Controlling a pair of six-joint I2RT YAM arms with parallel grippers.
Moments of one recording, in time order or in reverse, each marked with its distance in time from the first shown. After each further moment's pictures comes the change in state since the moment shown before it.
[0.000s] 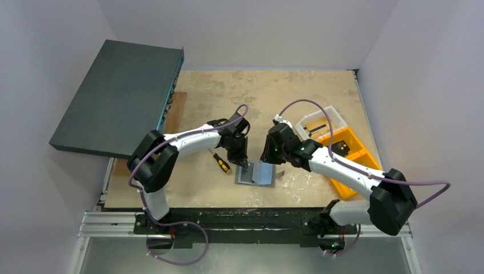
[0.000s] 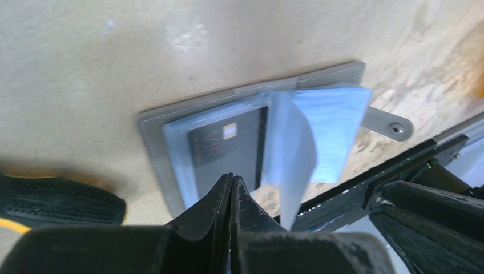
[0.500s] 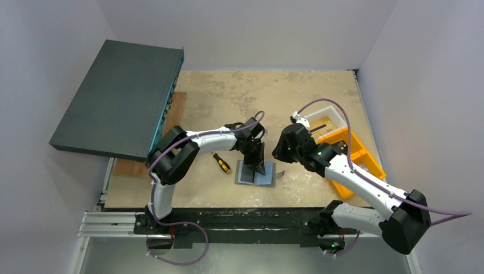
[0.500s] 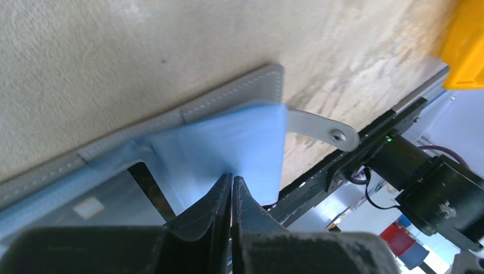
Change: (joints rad) left arm -0.087 0.169 0.126 0.111 0.202 -0.054; right arm -0.050 -0.194 -0.013 -0.108 0.115 0.038
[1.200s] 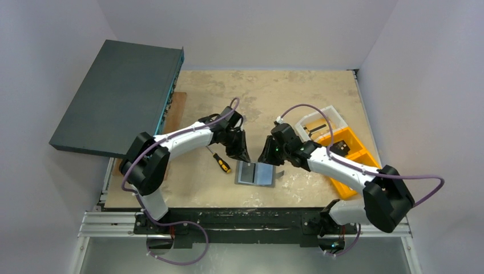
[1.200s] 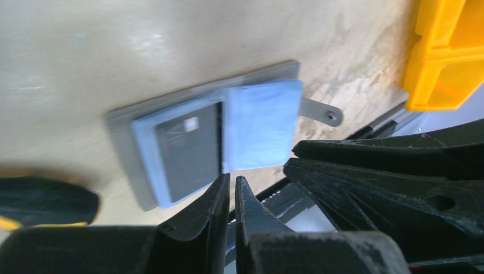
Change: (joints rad) left arm 0.119 -0.211 -0.105 -0.047 -0.057 0.010; right arm 0.000 0.201 -0.045 0.184 -0.207 0.013
